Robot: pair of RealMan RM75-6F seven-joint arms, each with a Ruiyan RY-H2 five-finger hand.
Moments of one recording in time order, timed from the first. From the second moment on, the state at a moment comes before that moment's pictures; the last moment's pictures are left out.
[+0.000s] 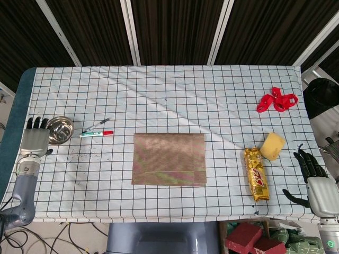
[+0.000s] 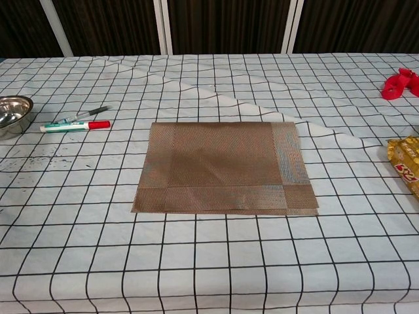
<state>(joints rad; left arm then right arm) -0.52 -1.40 -0.19 -1.22 0.94 1.00 0.58 0.06 -1.08 0.06 -1.64 -1.53 1.51 0.09</state>
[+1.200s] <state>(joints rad) -0.59 -1.58 0.01 -1.56 1.40 1.02 0.70 0.06 -1.08 0.05 -1.65 -1.54 1.50 0.11</state>
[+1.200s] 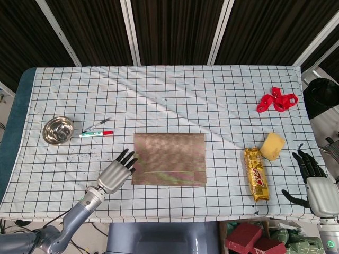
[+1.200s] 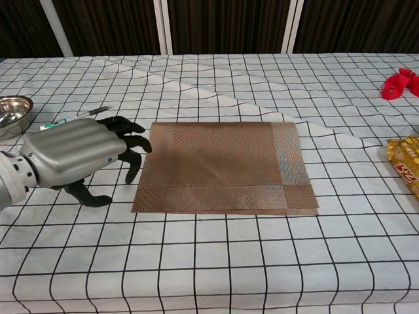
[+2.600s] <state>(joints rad) -0.62 -1.70 0.00 -1.48 1.34 1.00 0.73 0.06 -1.07 0.05 -1.66 -1.53 1.49 0.12</state>
